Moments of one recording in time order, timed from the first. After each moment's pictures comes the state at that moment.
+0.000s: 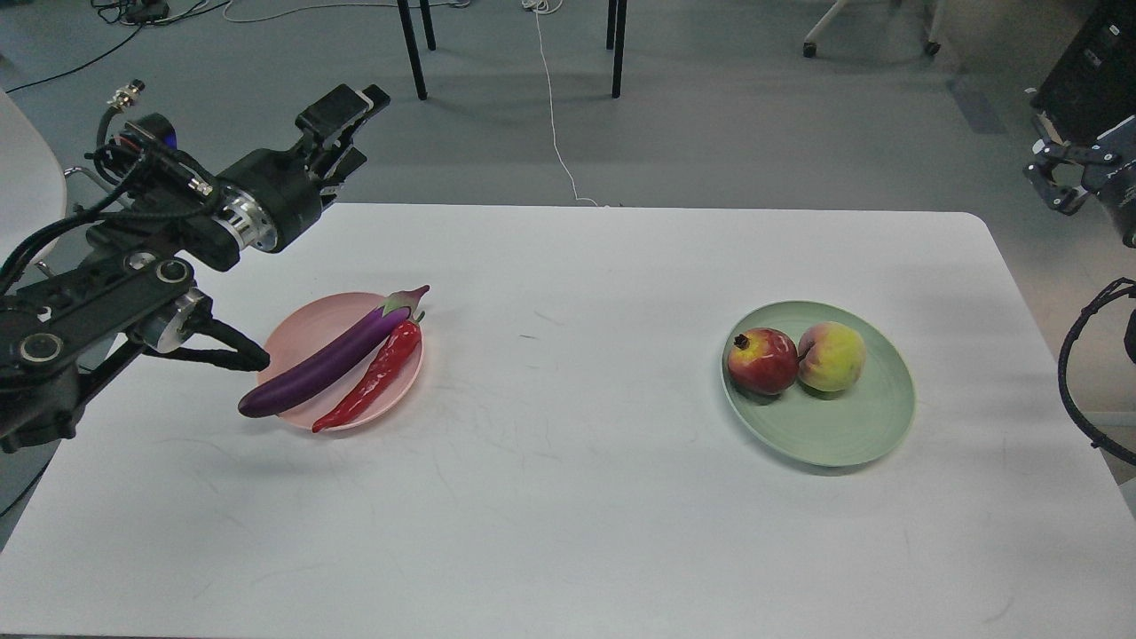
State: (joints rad) left arm -0.83 0.56 -0.62 -1.13 0.53 0.00 -0.15; right arm 0.75 -0.68 0.72 0.64 0.17 0.49 0.29
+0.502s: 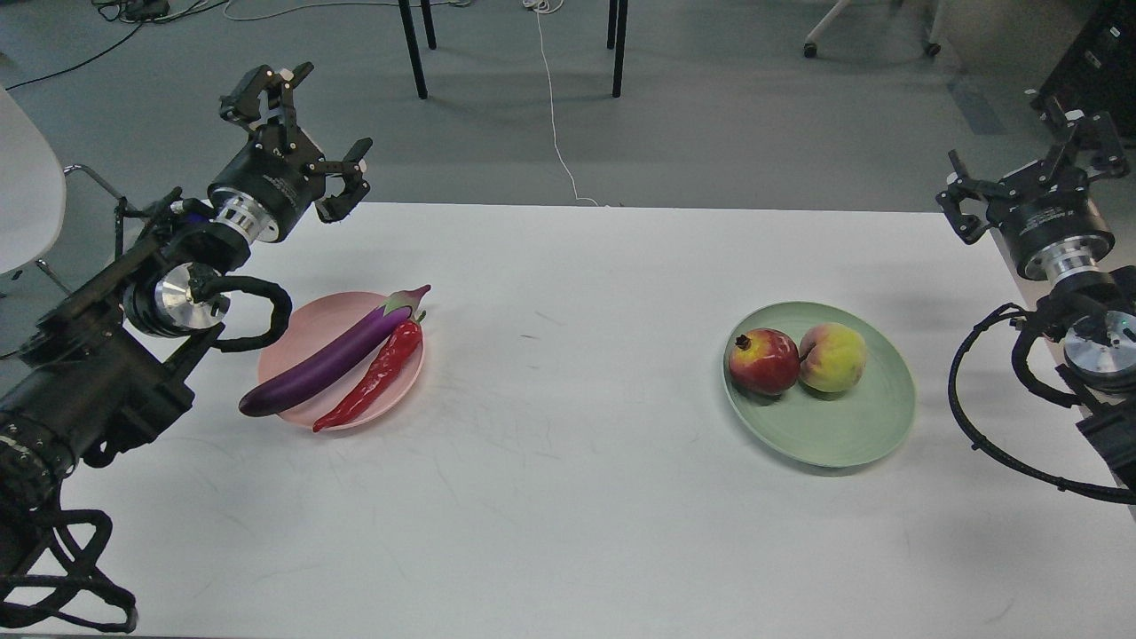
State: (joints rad) left arm -0.80 0.33 -0.79 -0.64 -0.08 -0.42 -0.21; right arm 0.73 -0.44 0.75 0.50 0.32 0.49 0.24
